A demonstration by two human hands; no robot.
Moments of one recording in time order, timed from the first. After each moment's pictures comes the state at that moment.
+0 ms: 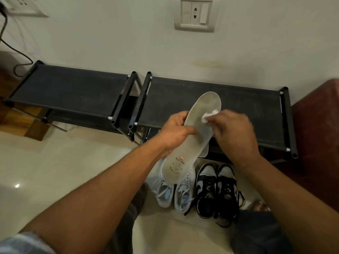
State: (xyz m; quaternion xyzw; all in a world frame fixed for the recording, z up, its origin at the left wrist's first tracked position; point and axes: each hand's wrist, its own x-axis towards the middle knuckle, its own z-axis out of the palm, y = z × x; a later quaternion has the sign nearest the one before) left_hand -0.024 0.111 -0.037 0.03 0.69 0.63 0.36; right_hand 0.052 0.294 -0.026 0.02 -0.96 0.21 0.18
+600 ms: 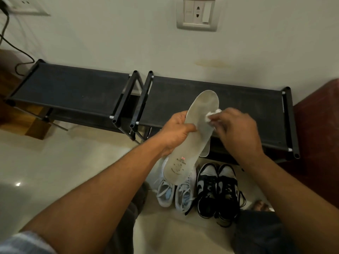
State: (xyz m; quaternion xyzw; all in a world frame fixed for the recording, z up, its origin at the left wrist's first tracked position) left_hand -0.025 0.108 -0.030 0.04 0.68 0.62 0.38; right_hand 0.050 0.299 -0.025 -0.01 -0.96 0.23 0.16
